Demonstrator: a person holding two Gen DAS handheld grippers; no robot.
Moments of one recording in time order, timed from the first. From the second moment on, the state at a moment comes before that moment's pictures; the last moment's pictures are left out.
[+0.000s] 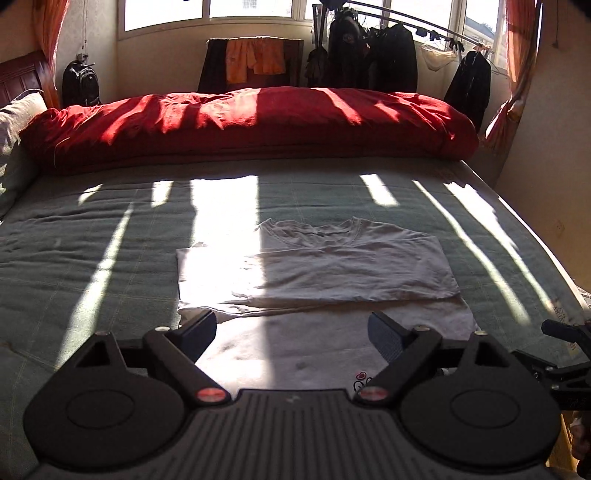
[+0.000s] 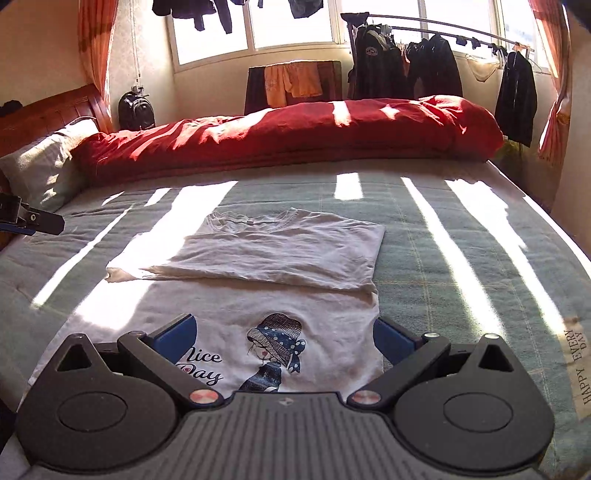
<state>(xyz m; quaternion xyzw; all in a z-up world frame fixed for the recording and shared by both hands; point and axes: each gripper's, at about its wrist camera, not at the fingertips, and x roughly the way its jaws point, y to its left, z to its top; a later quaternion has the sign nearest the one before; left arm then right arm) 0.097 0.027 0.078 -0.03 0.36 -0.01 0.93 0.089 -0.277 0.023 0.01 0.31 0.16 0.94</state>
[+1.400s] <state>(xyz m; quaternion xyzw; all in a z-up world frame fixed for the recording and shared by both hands) 0.076 0.022 -0.104 -0.04 0.45 0.05 0.89 0.128 -0.194 -0.102 -0.06 0.43 0.12 0.89</state>
